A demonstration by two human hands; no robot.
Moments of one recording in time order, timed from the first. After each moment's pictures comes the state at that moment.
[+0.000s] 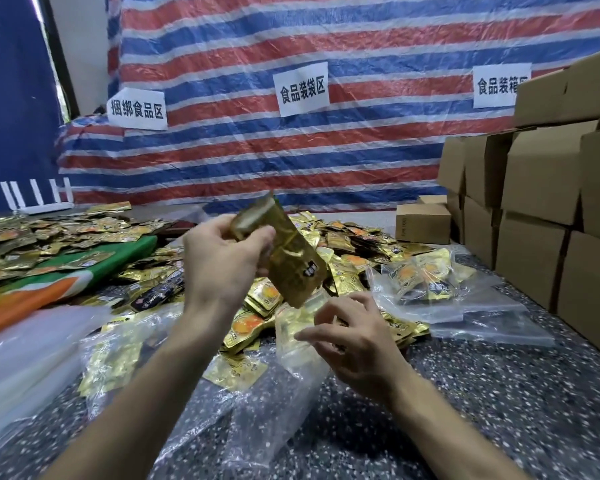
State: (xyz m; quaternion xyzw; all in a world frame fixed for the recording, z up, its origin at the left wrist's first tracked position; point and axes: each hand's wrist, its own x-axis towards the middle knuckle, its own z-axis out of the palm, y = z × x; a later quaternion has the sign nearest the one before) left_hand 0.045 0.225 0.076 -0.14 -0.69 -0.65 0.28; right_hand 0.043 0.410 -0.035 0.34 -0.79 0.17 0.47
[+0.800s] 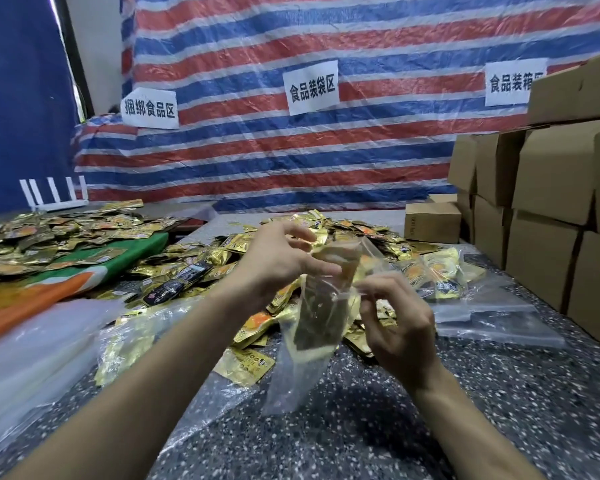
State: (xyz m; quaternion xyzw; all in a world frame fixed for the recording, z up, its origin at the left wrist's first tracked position) left_hand 0.035 0.253 0.091 -0.16 -0.80 -0.58 0.02; right_hand 0.043 0.432 -0.028 0.27 -0.72 0.32 0.56
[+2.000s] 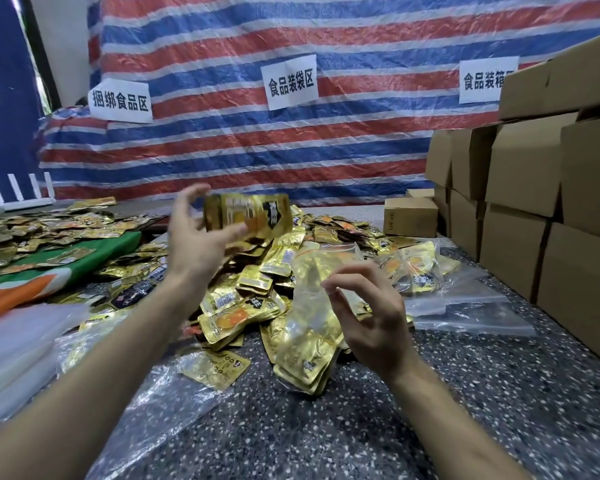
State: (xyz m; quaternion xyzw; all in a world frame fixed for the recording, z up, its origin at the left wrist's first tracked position) left_hand -0.022 0.211 0.066 -0.14 -0.66 -0.70 0.22; right_hand 0.040 0.433 -0.026 0.29 -0.72 0.36 0.52
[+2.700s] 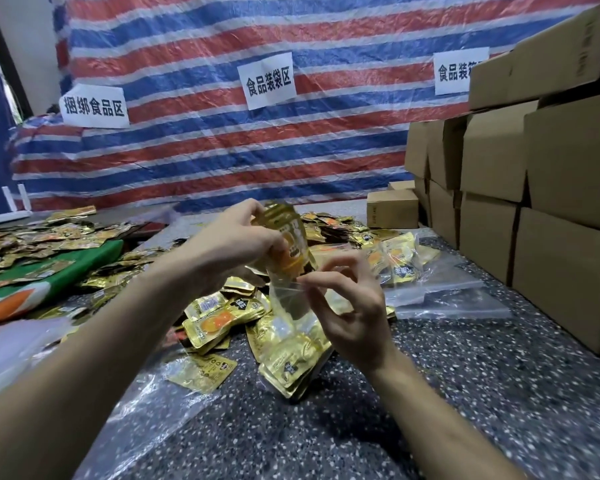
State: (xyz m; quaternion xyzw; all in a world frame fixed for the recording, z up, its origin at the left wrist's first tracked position) left_hand 0.036 0.265 0.112 -0.17 -0.84 -0.52 -0.03; right_hand 0.045 0.431 -0.024 0.28 -0.70 0.38 0.54
